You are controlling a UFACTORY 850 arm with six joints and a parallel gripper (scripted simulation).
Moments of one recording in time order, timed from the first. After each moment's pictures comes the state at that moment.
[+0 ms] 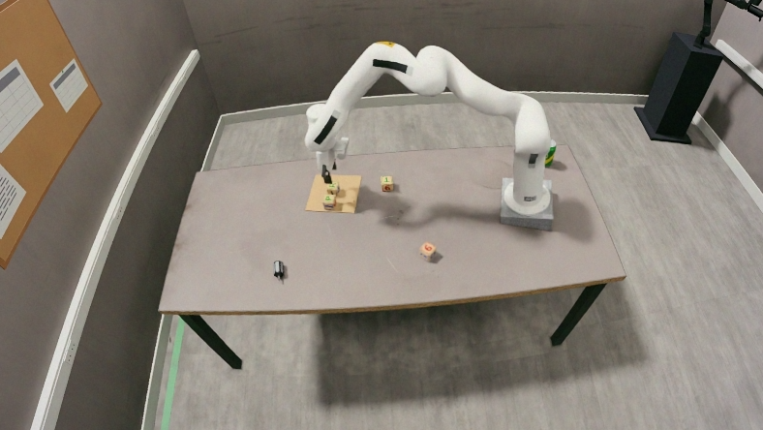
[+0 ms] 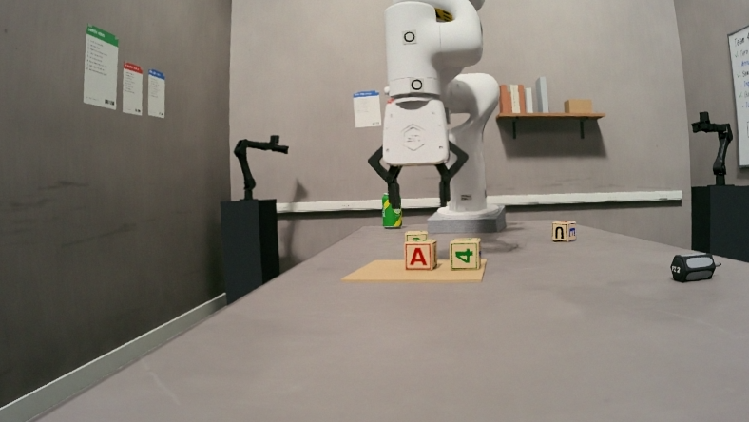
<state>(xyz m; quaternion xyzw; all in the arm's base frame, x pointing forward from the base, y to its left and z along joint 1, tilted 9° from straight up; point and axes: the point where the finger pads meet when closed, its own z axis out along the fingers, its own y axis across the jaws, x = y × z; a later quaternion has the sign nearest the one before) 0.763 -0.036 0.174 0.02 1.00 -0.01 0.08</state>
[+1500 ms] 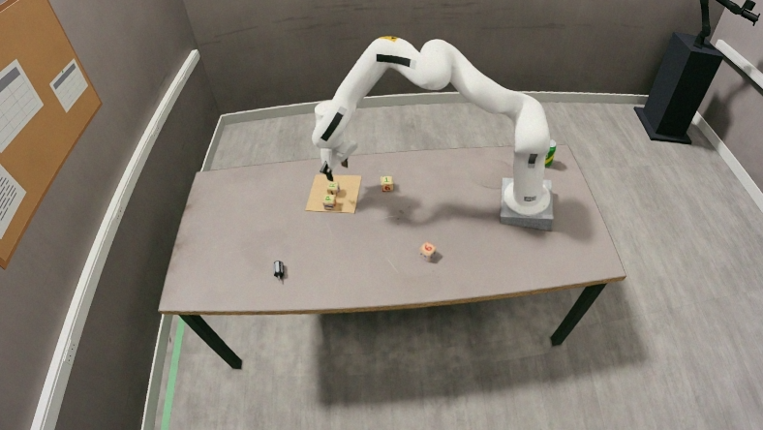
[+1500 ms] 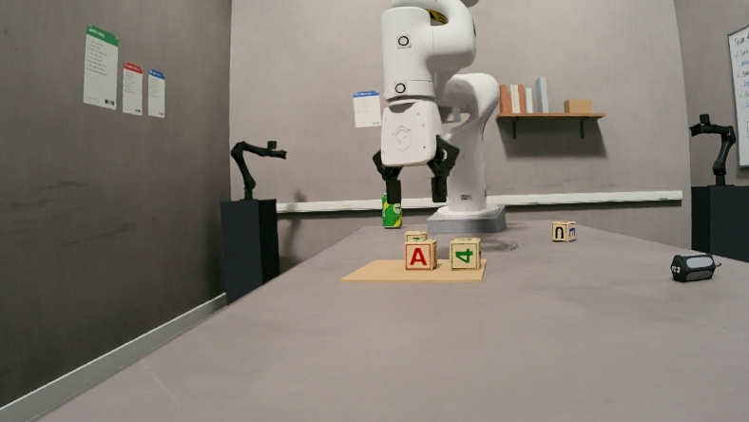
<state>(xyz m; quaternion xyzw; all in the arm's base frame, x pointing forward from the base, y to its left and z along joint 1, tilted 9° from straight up) 0.735 -0.046 0.172 0.25 0.97 0.01 0.07</state>
